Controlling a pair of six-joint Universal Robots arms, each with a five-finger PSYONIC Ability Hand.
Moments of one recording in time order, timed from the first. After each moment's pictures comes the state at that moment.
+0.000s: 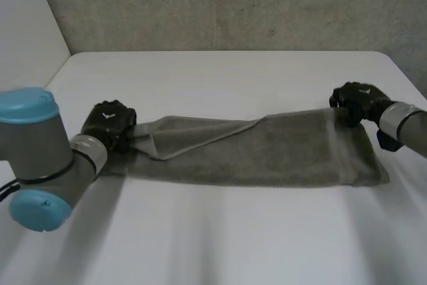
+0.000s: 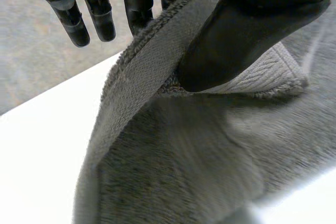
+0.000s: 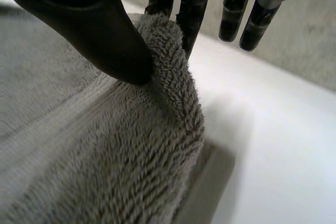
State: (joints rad) left arm 4.40 -2.04 -1.58 3.32 -1.52 3.36; right arm 1.58 -0.80 1.07 0.11 1.08 2.85; left_hand 1.31 1.28 0.22 0.23 1.15; right_hand 1.32 1.29 0.21 0.23 1.13
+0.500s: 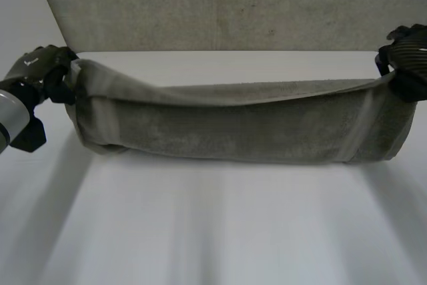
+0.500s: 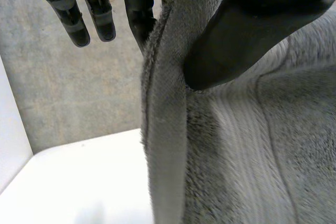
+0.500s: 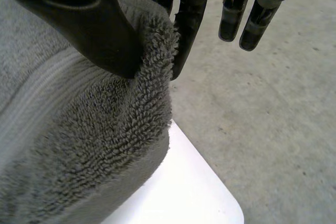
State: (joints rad) left arm 4.65 -1.68 -1.60 3.17 -1.30 3.05; right arm 1.46 -1.47 1.53 0.07 0.96 2.54; left_hand 1.31 1.28 0.22 0.23 1.15; right_hand 1.32 1.31 0.21 0.23 1.14
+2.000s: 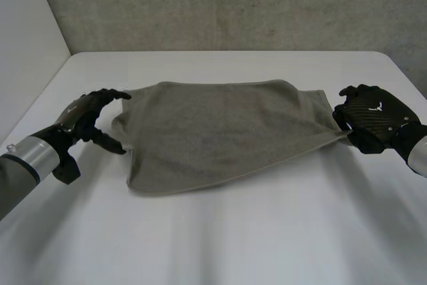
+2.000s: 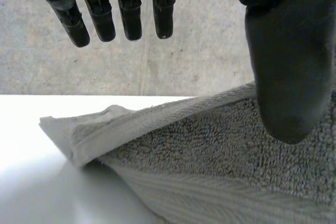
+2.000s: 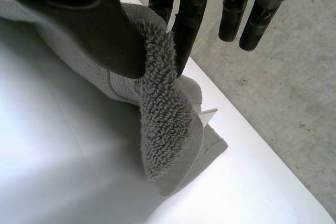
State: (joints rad) left arm 4.75 -1.91 -1.83 3.56 -0.94 2.88; right arm 1.50 -1.39 1.78 -0.10 0.88 2.49; left_hand 0.34 0.30 0.22 0.23 0.09; right_hand 1.33 1.32 0.21 0.23 1.15
